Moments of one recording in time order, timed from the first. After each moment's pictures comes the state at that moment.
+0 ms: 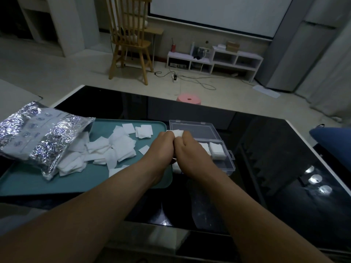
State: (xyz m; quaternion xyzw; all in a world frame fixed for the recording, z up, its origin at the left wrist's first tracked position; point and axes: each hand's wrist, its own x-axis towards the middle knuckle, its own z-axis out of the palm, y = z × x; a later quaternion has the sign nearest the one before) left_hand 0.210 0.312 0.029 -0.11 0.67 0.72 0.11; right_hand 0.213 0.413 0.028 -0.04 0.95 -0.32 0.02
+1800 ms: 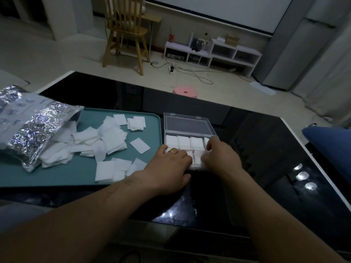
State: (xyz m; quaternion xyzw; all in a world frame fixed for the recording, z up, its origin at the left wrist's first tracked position) left_hand 0.201 0.329 -0.049 0.32 0.94 0.09 -0.02; right_hand 0.184 0.515 -0.019 0.10 0.99 -0.10 -0.03
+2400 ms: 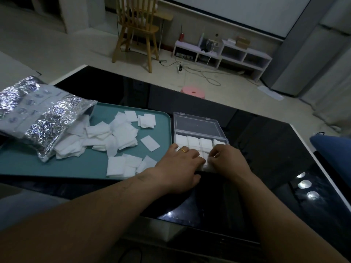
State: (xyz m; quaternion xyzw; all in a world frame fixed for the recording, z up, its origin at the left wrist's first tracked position) left_hand 0.203 0.326 -0.040 0.33 0.94 0.09 -0.02; right_hand 0.184 0.514 -0.020 0.06 0.99 -0.13 0.00
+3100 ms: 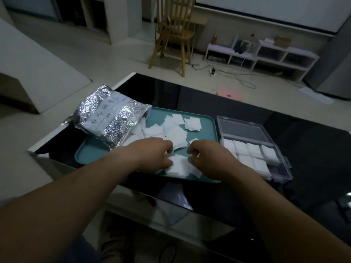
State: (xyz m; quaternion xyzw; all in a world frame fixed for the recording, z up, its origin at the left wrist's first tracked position) left_hand 0.213 0.124 -0.009 0.14 0.97 0.12 0.13; right_hand 0.197 0.337 -0.001 -0.18 0.97 -0.11 0.09
